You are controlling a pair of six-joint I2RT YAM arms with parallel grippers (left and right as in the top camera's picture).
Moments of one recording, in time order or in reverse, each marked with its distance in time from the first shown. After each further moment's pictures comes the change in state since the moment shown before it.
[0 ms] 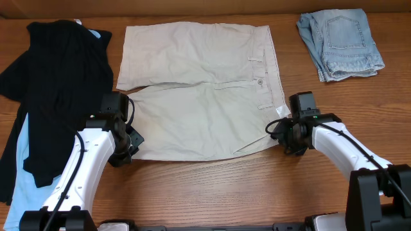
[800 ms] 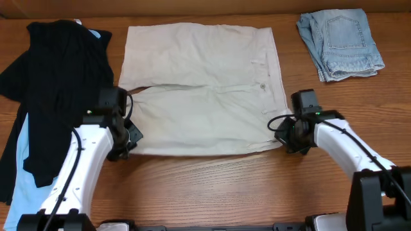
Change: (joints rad) left arm 0.000 0.001 0.103 -0.063 -0.005 0.106; right arm -0.037 -0.018 0.074 -0.178 0.013 0.017
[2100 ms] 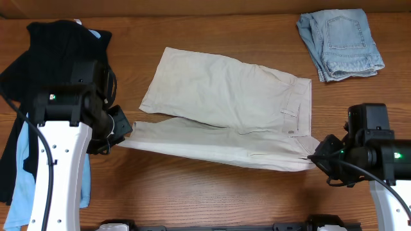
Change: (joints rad) left arm -0.003 -0.038 0.480 -0.520 0.063 0.154; right arm -0.127 -0.523 0.307 -0.756 -0.049 -0.125
